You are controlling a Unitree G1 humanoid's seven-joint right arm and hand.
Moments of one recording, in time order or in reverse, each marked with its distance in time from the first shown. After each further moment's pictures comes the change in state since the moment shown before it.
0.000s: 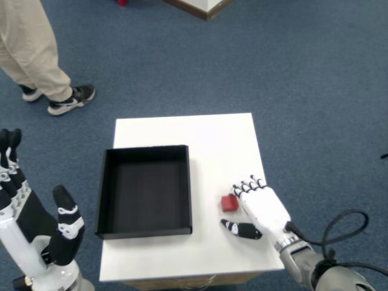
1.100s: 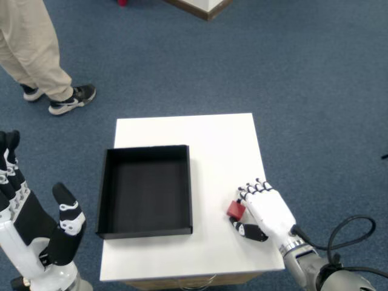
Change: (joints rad) arm 0.024 -0.019 -0.008 0.000 0.033 -0.022 -0.020
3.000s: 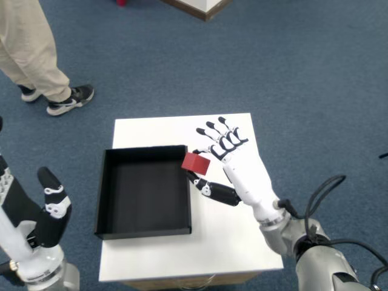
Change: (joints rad) arm -0.126 0.150 0.129 0.321 -0.092 -0.517 -0.589
